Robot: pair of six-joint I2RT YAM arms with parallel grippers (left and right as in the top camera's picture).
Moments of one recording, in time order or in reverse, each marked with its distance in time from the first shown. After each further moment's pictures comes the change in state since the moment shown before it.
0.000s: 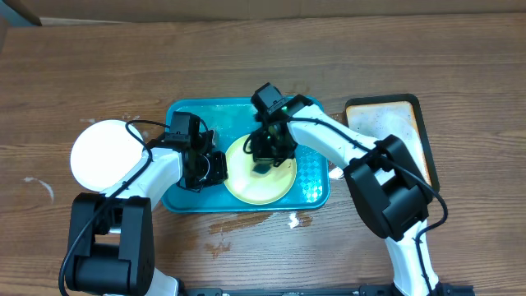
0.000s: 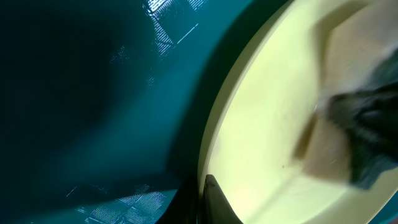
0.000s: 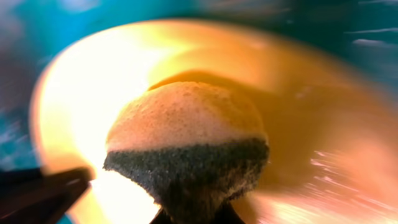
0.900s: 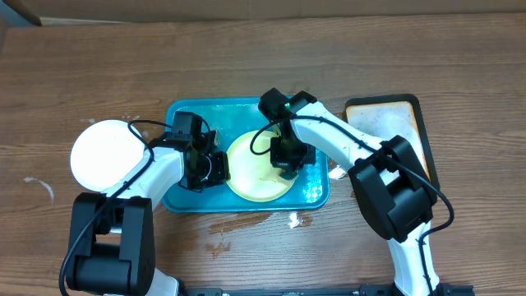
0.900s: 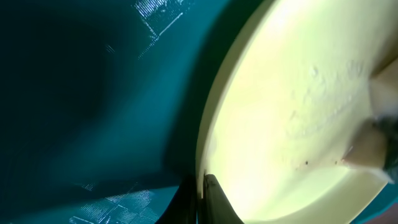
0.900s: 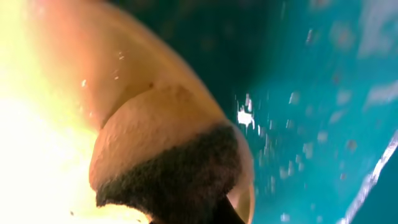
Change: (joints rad) left arm -0.005 0.000 0.011 -0.018 0.010 -0.003; right arm -0.025 -0.021 0.011 -0.262 0.301 0.143
